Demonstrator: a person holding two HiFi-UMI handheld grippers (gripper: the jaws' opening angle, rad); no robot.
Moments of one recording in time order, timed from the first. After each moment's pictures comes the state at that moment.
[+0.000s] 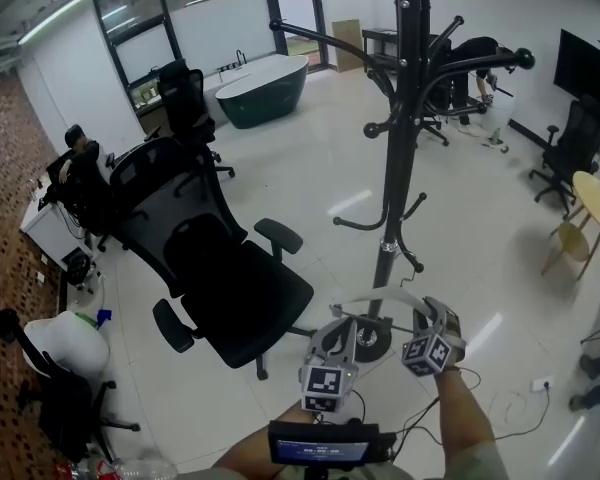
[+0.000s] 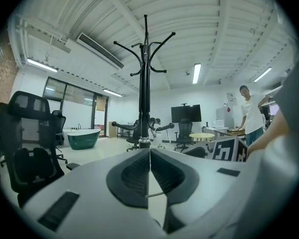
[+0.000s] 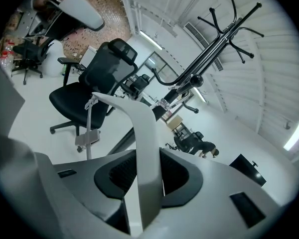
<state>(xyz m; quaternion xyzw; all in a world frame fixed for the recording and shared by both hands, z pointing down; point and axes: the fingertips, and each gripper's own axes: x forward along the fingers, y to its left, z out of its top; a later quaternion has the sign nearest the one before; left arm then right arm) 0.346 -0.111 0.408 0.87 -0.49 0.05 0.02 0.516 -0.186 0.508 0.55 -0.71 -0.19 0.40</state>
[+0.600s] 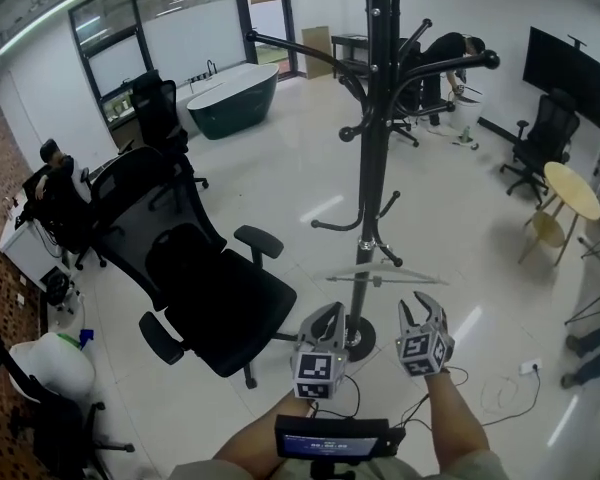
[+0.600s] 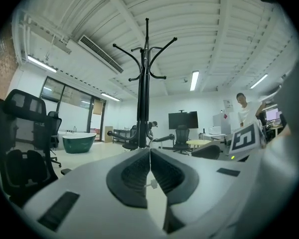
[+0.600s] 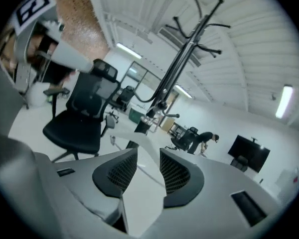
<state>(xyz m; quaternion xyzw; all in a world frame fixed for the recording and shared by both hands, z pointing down) 0.325 -0.107 0.385 0.88 -0.47 0.02 0.01 0.488 -0.136 0.448 0.62 -0.73 -0.12 0.27</state>
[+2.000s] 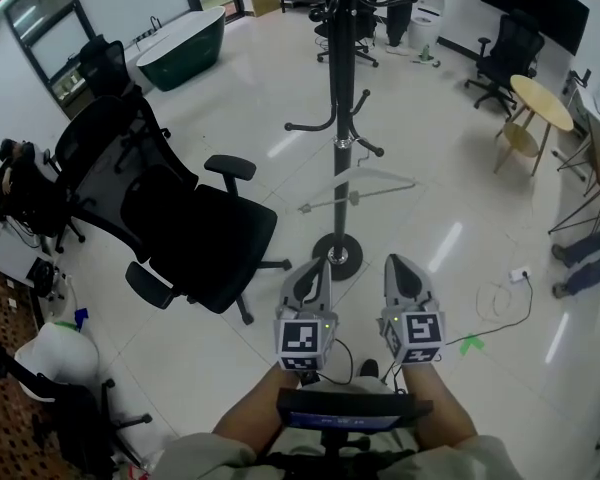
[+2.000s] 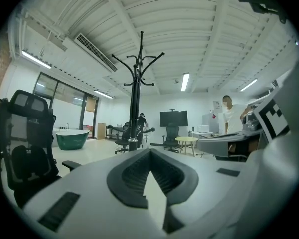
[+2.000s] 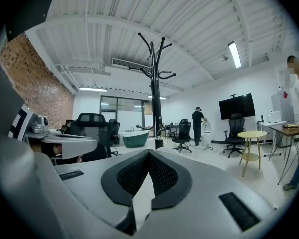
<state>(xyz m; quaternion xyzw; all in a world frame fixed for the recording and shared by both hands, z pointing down) 0.287 0.050 0.421 0.90 -0.43 0.03 0.02 0.409 0.075 0.428 0.68 -0.73 0.04 0.01</state>
